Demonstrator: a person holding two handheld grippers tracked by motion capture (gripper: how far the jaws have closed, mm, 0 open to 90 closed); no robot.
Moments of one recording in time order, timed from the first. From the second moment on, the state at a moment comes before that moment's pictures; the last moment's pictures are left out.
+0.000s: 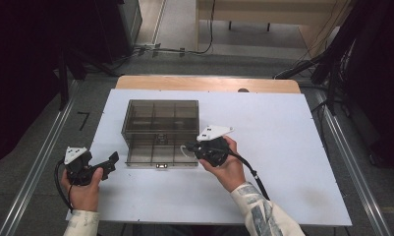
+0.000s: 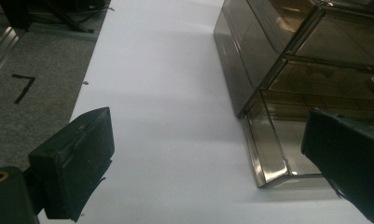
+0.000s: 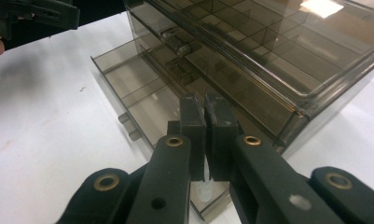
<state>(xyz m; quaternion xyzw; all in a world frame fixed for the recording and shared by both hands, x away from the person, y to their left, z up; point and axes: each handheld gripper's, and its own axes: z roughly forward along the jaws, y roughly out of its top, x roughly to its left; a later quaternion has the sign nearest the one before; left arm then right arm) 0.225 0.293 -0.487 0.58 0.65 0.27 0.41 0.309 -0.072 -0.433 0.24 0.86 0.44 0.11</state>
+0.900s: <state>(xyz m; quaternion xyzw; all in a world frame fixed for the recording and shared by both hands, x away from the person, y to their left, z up) 0.225 0.294 -0.487 0.58 0.65 0.27 0.41 0.324 -0.056 -0.459 0.25 0.87 0.42 0.12</state>
